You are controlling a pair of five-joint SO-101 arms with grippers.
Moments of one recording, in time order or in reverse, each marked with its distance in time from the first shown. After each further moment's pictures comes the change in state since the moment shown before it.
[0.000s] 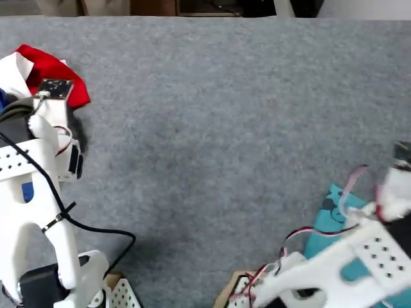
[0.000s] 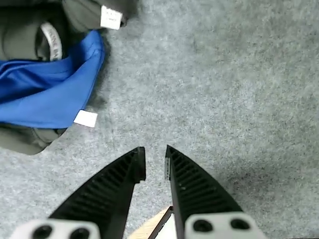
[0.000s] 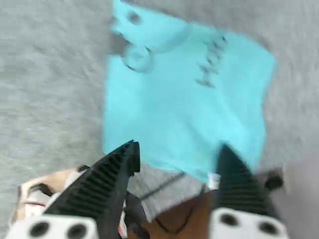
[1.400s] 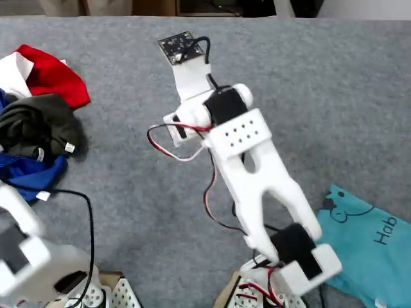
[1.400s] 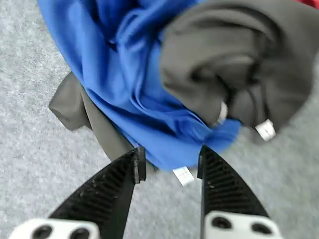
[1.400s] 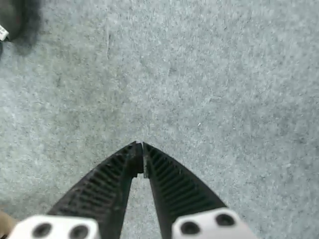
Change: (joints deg) left arm -26.3 25.8 -28.4 -8.4 11.9; right arm -80.9 48.4 -38.2 -14.8 -37.5
